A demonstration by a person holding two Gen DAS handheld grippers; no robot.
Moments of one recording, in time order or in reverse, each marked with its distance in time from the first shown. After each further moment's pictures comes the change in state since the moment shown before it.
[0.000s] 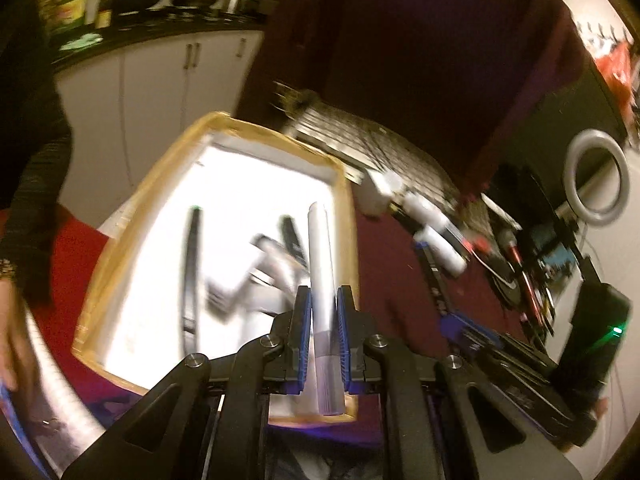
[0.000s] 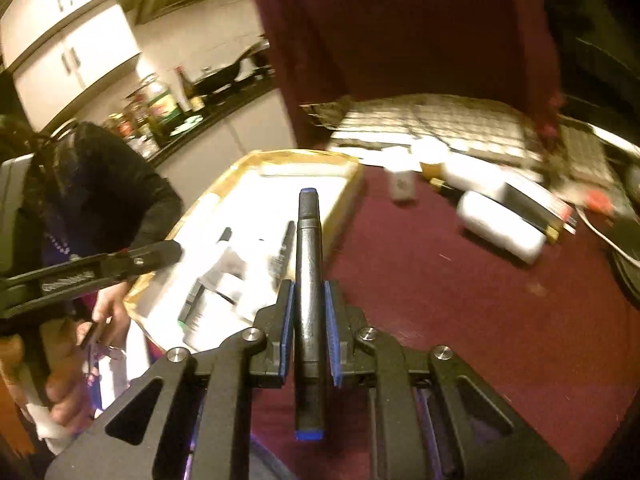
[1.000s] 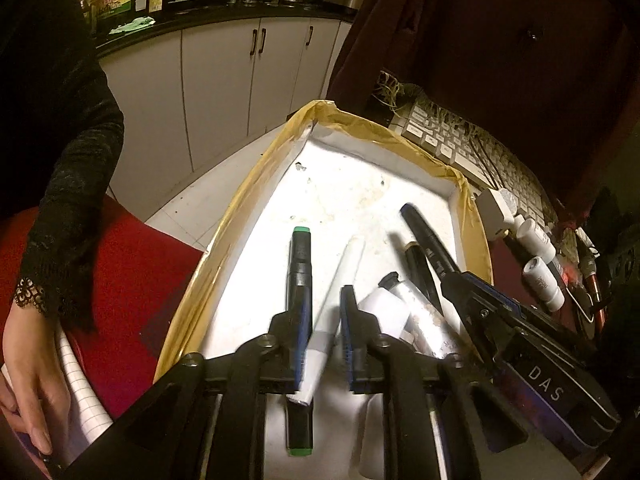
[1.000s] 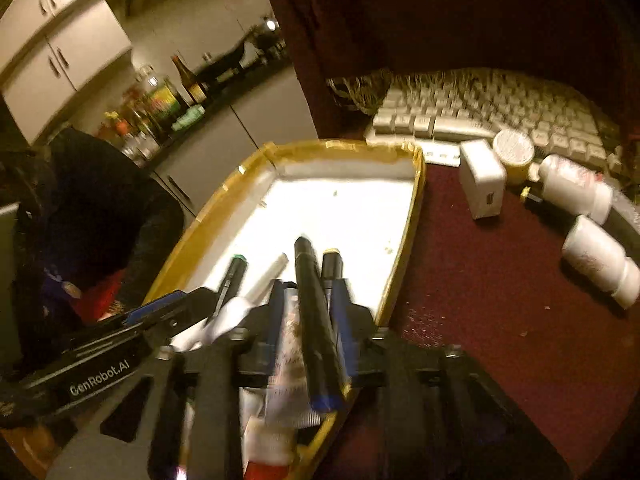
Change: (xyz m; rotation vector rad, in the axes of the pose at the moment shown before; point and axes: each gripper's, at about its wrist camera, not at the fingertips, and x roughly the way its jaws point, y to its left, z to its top) left arm 0.055 0.061 0.019 -0.061 0.038 0.222; right arm 0.075 0.003 0.035 0.064 0.036 0.049
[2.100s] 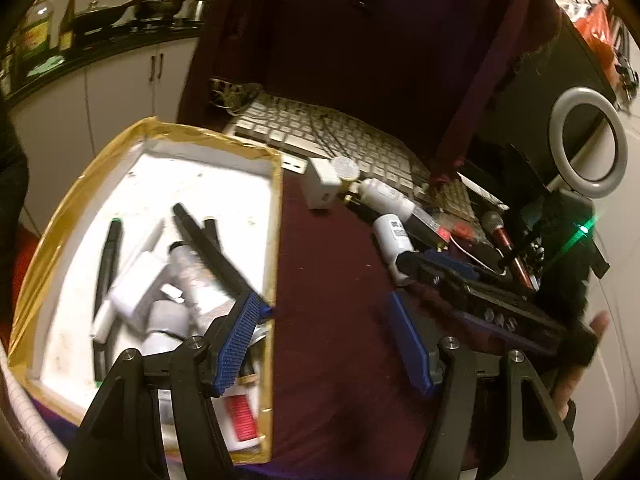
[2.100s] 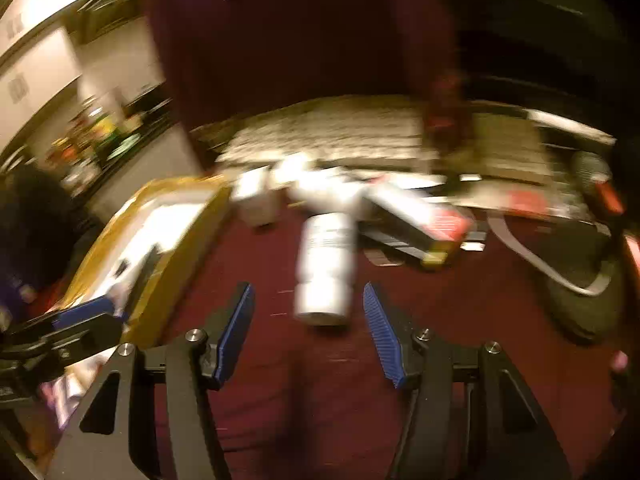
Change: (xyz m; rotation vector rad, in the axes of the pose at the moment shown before) left arm -0.028 -0.119 -0.042 0.178 -0.040 -0.268; right arm -0.099 -0.140 -0.009 0.063 -0.087 -0.276
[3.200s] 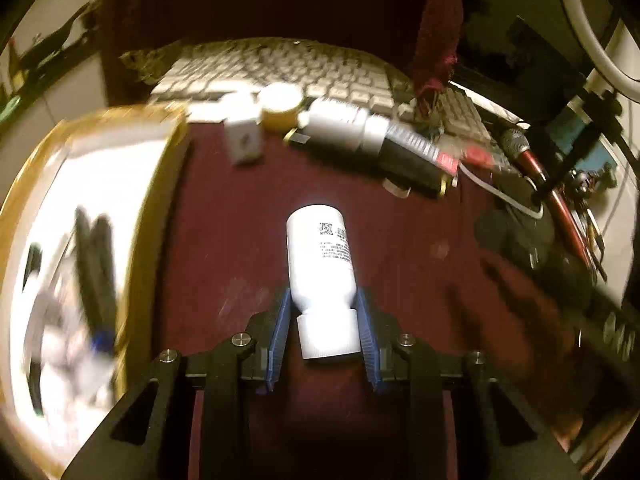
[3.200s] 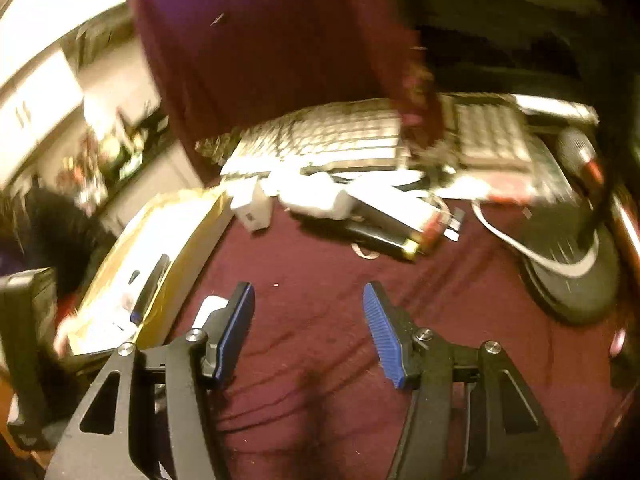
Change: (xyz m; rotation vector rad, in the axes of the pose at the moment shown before) left arm 0.086 -0.068 -0.007 0.152 0.189 0.114; right arm -0.011 -0.007 0.000 -0.003 0.022 0.097
